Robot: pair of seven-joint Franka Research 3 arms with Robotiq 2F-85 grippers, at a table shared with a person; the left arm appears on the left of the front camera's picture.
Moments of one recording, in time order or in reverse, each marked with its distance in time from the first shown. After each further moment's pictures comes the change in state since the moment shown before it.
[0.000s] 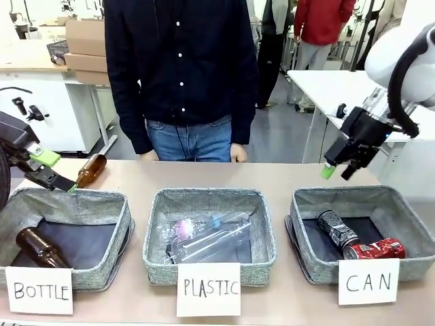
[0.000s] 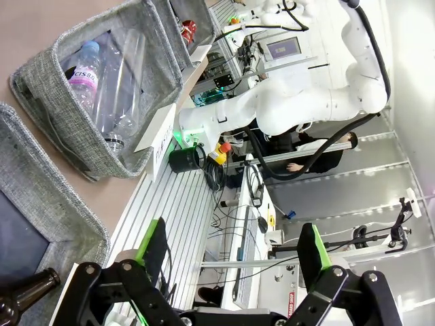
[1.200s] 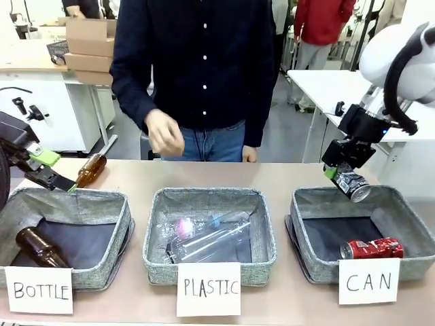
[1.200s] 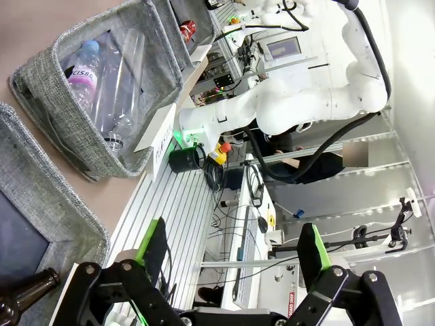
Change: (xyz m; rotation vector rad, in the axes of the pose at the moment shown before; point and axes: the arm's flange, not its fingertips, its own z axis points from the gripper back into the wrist) left arm 0.000 0.000 0.000 0.000 0.000 0.000; right arm 0.005 -0.002 -0.007 -0.144 0.107 -0.065
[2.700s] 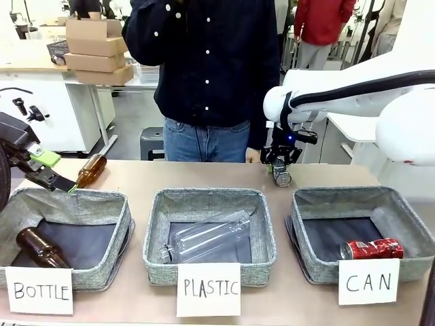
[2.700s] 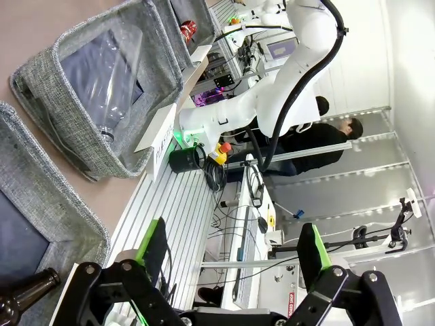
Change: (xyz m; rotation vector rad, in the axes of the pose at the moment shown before) left arm 0.000 0.000 0.000 0.000 -0.001 0.001; right arm 0.265 -0.034 -0.157 -0.256 0.036 -0.272
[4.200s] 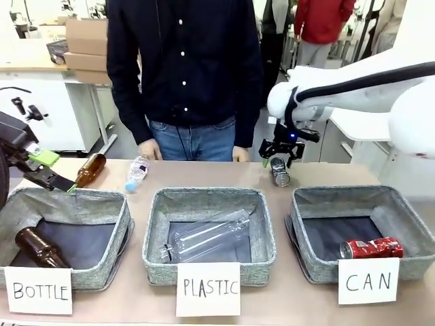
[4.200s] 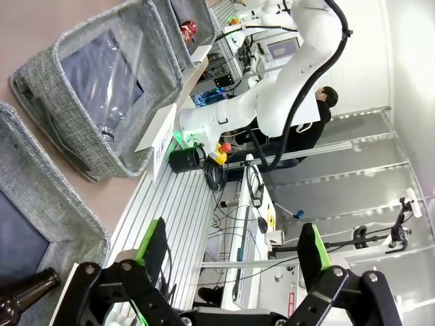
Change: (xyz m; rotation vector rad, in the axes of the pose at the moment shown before) left arm 0.000 0.000 0.000 0.000 0.000 0.000; right arm -0.004 0.000 0.004 0.066 -0.023 0.003
